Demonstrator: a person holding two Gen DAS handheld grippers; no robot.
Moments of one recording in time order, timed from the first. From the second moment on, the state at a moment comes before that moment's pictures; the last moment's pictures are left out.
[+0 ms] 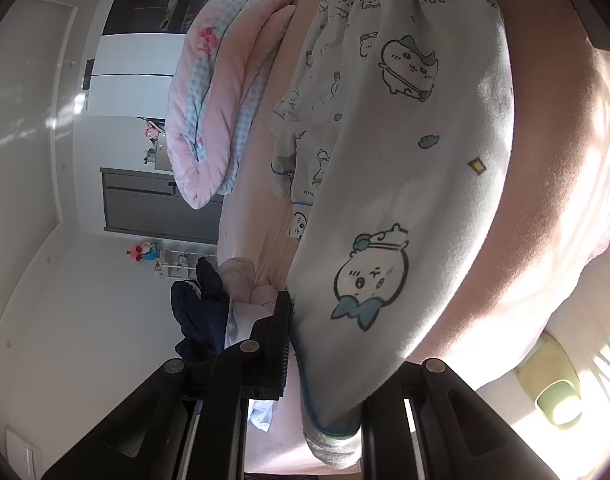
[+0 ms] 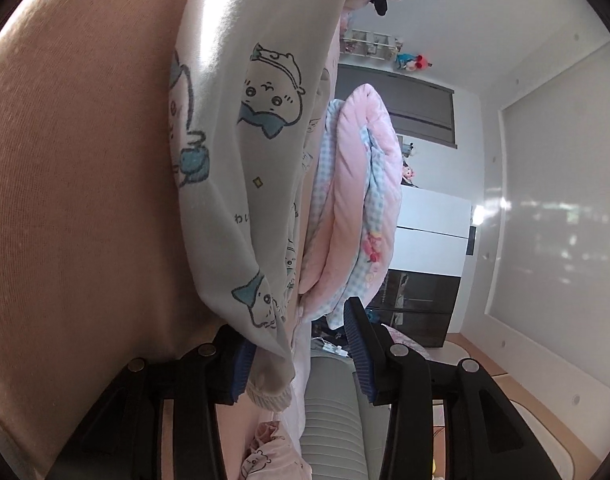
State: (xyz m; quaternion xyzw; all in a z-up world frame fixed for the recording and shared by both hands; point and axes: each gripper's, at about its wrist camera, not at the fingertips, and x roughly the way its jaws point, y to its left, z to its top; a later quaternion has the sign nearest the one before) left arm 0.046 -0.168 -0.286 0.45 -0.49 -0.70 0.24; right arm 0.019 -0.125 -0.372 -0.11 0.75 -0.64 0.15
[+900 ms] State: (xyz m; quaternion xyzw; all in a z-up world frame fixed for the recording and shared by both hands) left arm 0.052 -0.162 -0.271 0.43 -0.51 -0.71 0.21; right arm 0.013 -0.112 -0.315 0.13 0.69 -0.67 0.24
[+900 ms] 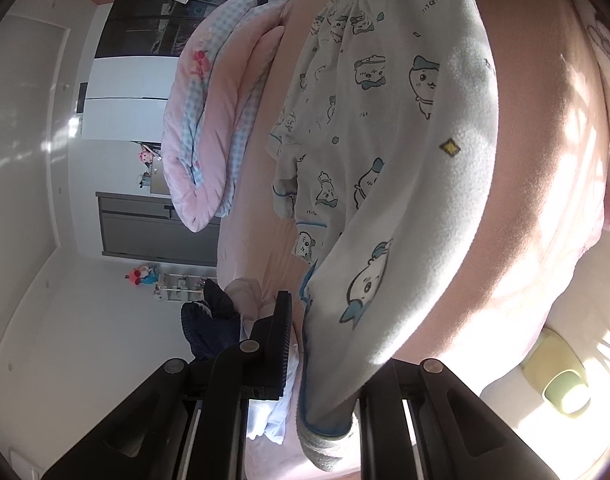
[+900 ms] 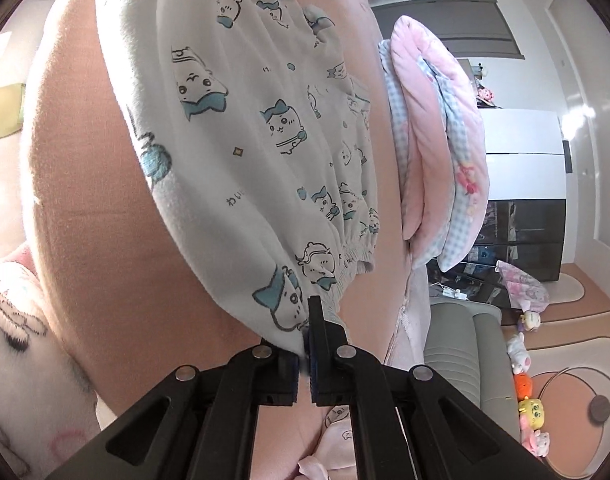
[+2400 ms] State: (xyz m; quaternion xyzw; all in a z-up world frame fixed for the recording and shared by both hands) left arm 0.049 -0.173 -0.234 0.45 -0.45 -0.75 0.18; right arm 0.049 -0.103 -0.254 0.13 0.69 -0.66 0.26
